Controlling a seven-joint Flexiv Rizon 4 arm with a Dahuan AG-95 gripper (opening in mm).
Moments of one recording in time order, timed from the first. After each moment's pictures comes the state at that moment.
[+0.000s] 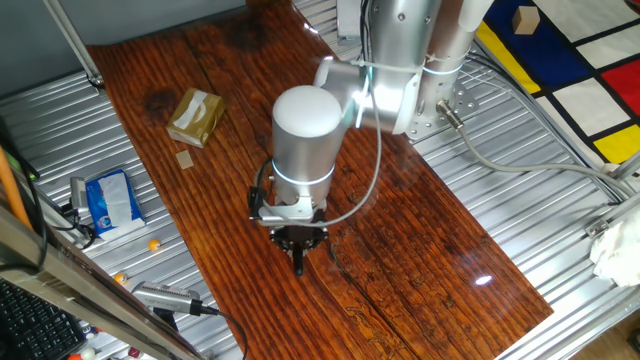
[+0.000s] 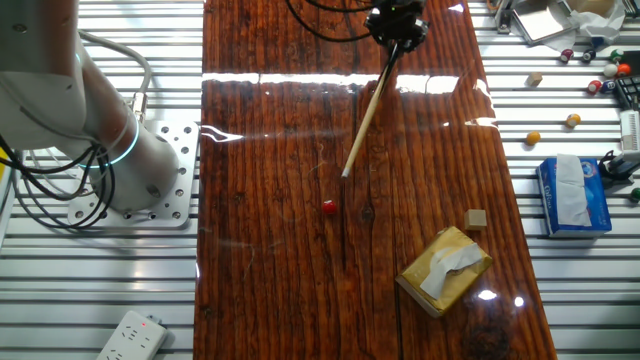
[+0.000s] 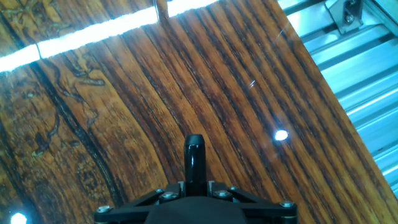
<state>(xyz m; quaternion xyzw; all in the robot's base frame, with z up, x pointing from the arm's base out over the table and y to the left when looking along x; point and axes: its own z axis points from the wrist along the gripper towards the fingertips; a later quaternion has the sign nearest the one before) 0.507 0.249 0.051 -0.55 0.83 0.01 0.08</state>
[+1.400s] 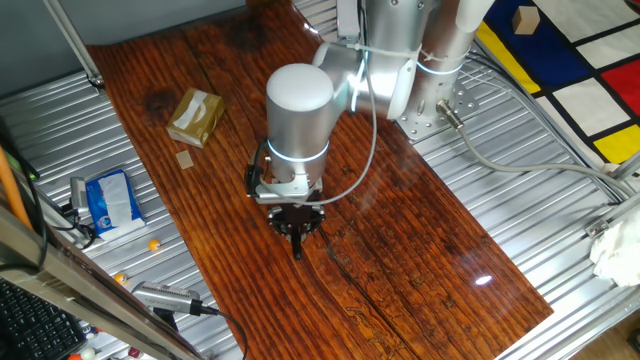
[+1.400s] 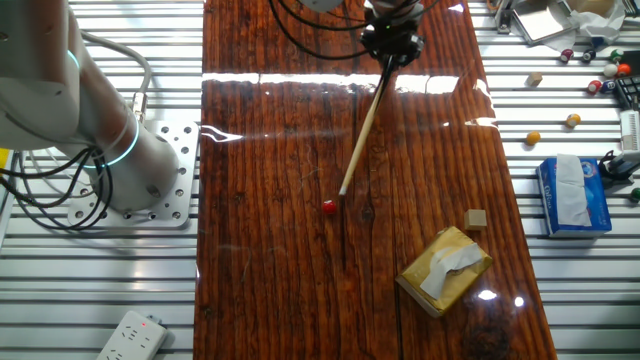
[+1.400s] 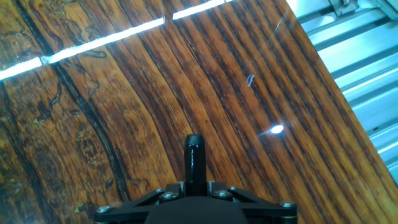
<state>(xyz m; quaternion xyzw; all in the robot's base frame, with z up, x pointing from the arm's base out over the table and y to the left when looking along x) 0.496 0.217 0.050 -0.56 0.83 0.03 0.09</state>
